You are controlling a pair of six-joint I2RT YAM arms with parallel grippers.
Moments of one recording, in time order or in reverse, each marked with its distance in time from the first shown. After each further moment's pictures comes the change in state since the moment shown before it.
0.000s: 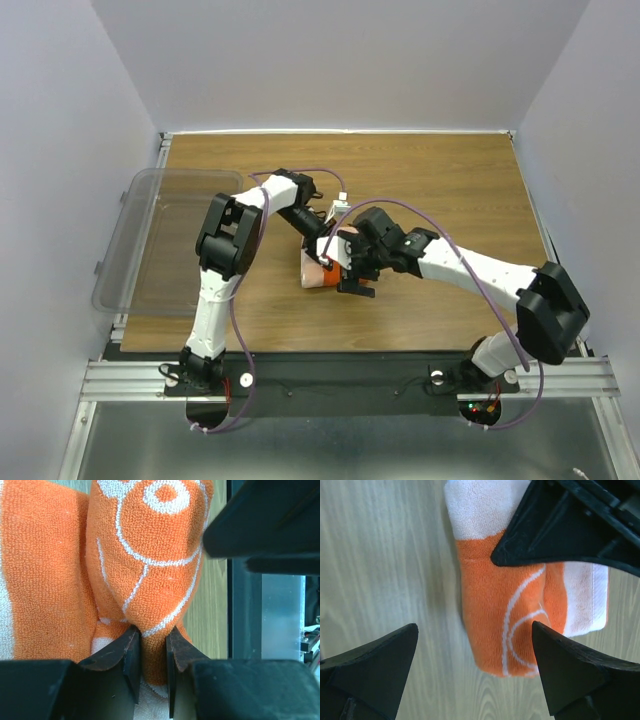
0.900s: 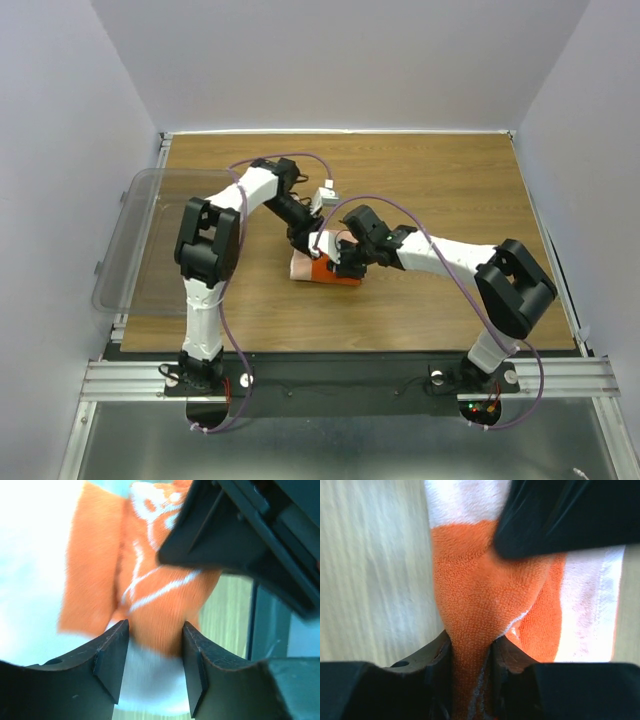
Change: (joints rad) left arm 0.059 -0.145 -0.048 0.053 -0.138 -0.008; right arm -0.008 0.200 -0.018 0.206 -0.026 -0.001
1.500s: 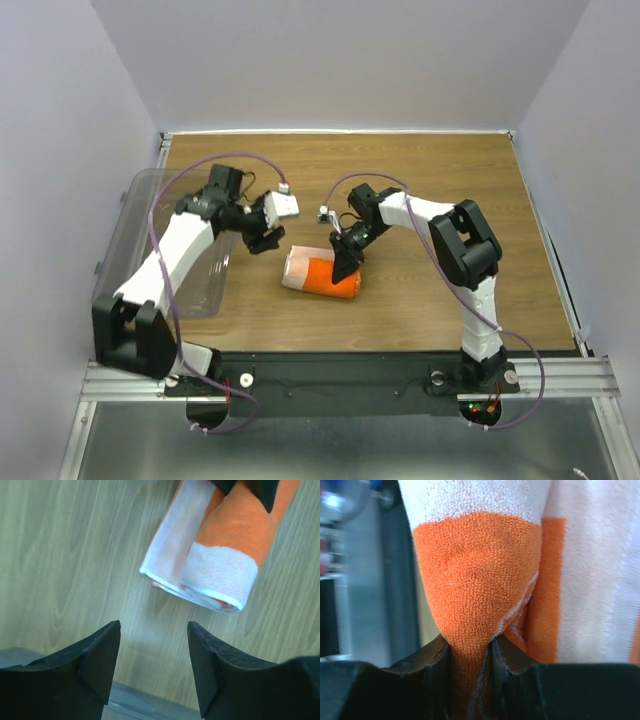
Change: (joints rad) left arm 0.199 -0.679 -0.446 0.323 -0.260 0.027; right arm -0.216 0.417 0.422 -0.494 -0.629 0.150
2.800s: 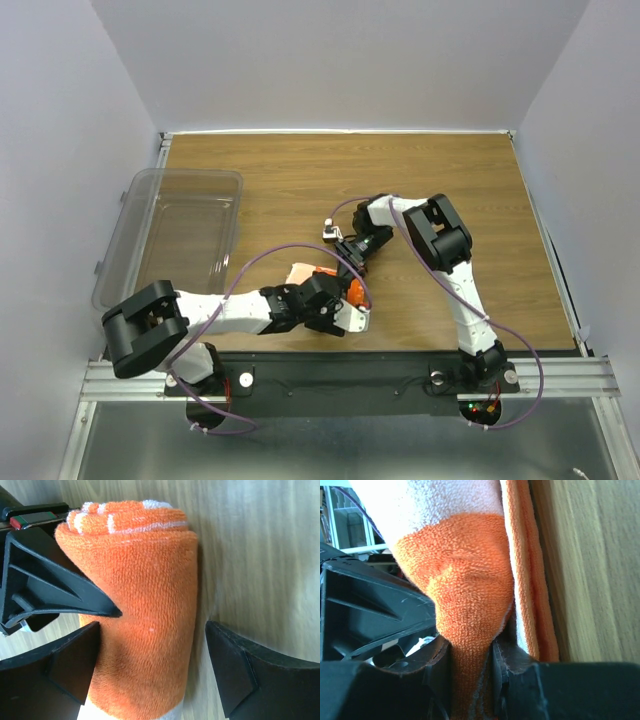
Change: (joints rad) left arm -0.899 -0.071 -0.619 0.805 -0.755 -0.121; right arm -0.045 0.354 0.209 -0.517 -0.276 -0.037
